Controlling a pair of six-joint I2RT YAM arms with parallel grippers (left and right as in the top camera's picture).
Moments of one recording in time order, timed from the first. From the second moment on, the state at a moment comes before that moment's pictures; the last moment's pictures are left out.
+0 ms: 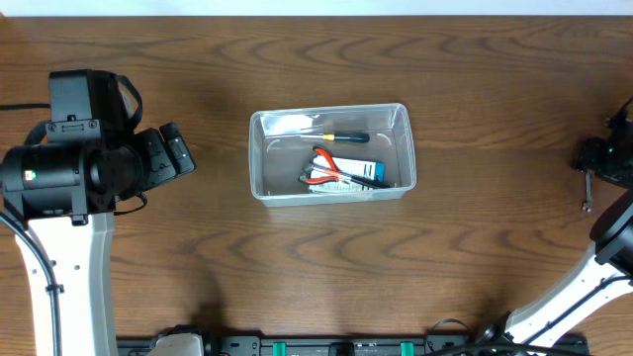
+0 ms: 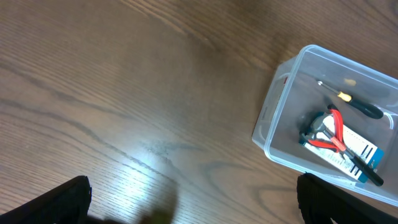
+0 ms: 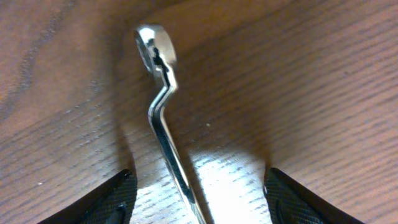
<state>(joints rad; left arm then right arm) 0.07 1.31 1.64 -1.47 -0.03 -0.35 -0.66 2.21 1.62 -0.79 -0.03 -0.21</state>
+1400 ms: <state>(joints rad) 0.24 1.31 1.64 -1.34 -0.05 -0.35 -0.52 2.20 1.64 -0.84 -0.09 -0.17</state>
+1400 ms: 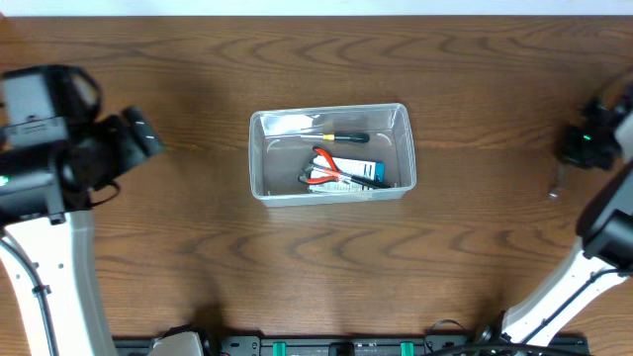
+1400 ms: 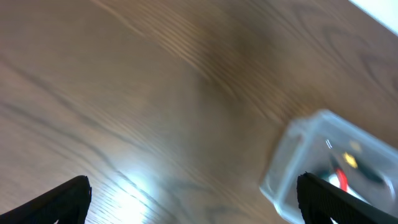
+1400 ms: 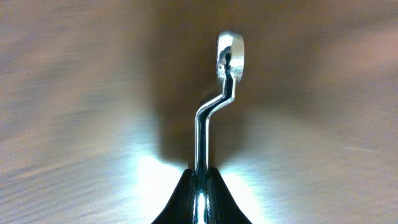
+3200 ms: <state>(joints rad) 0.33 1.31 1.64 -1.36 -0.06 -0.27 0.56 2.25 2.03 -1.15 -0.15 -0.79</state>
